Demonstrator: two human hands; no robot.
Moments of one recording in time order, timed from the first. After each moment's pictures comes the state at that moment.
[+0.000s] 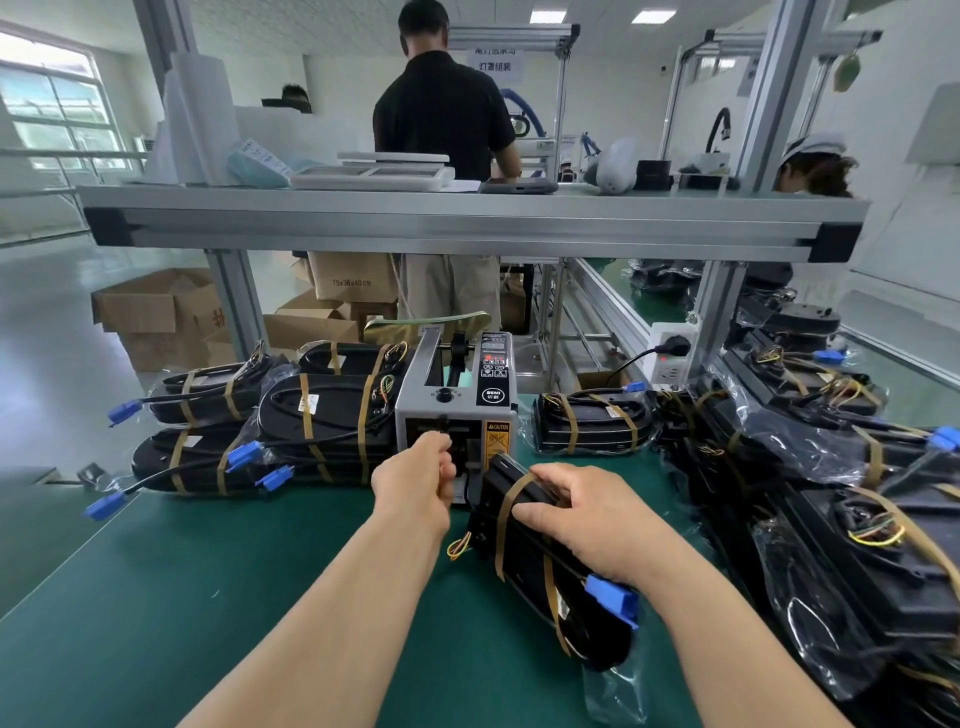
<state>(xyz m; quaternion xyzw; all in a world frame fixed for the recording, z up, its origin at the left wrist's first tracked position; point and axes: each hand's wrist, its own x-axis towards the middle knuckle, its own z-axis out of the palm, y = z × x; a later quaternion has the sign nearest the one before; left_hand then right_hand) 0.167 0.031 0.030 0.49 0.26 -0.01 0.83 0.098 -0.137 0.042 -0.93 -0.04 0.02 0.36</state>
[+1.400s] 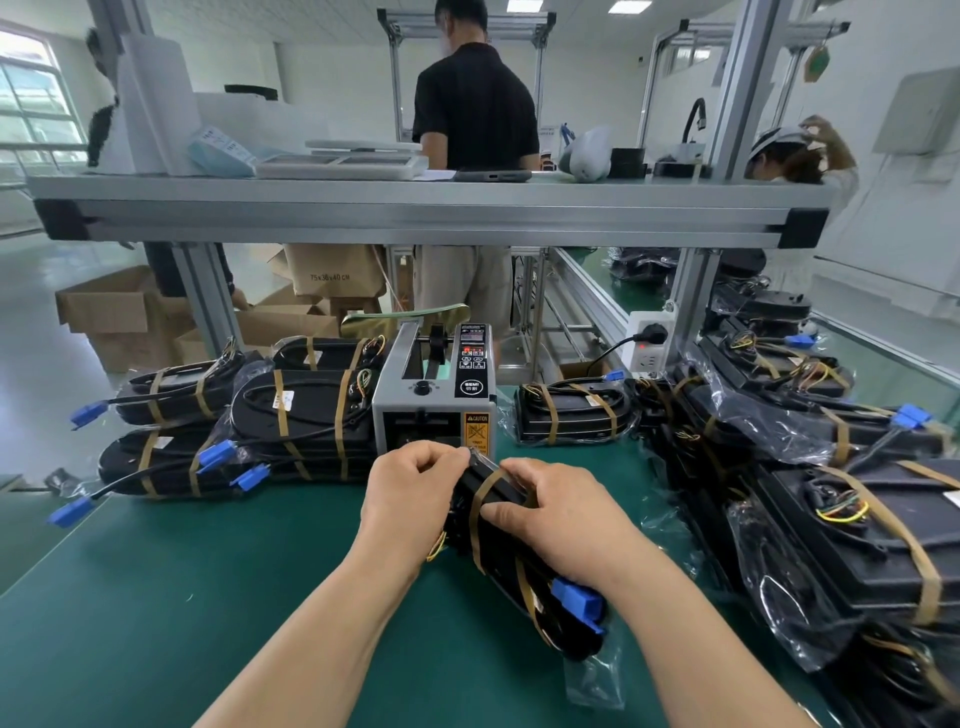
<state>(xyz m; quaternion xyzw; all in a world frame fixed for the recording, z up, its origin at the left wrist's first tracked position) 0.121 0.034 0.027 0.77 0.01 0.07 0.64 0.087 -0.123 0.041 -0.94 -0.02 0.00 0.35</state>
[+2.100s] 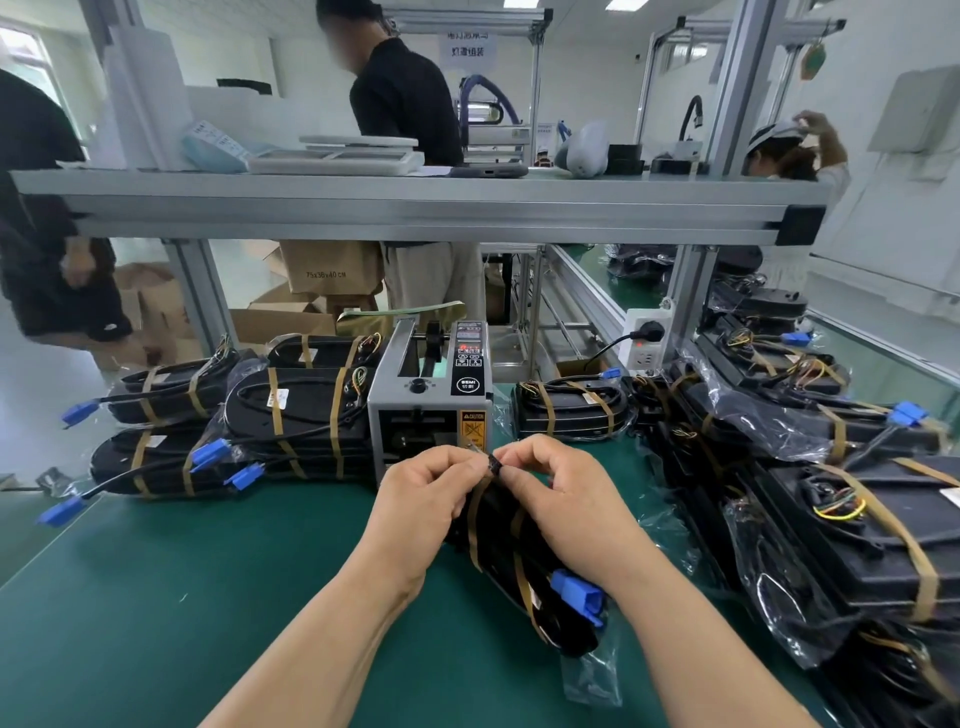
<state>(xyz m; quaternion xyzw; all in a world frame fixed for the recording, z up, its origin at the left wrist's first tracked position) 0.109 0.029 0.025 0.70 -0.09 0.01 0.71 0.087 -0.127 0.034 -0.86 -0.04 -0.10 0.50</state>
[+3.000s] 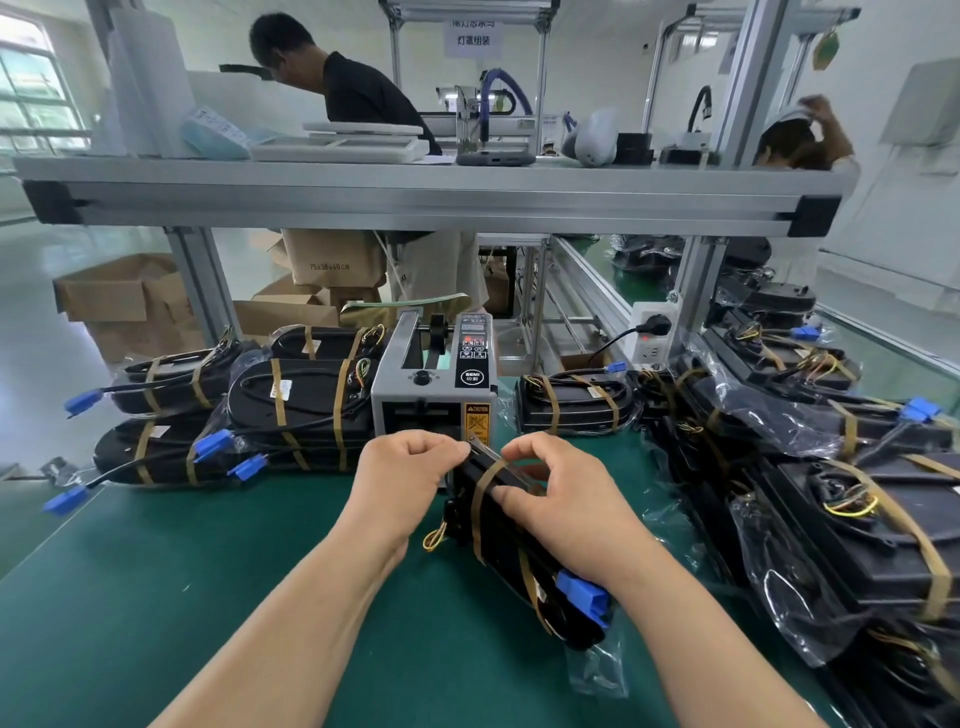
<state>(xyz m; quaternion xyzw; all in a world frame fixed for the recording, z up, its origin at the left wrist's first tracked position) 0.133 0.041 0.028 0.74 0.00 0.03 0.67 0.085 -0.124 0.036 -0.89 -0.03 -0.06 0.46</state>
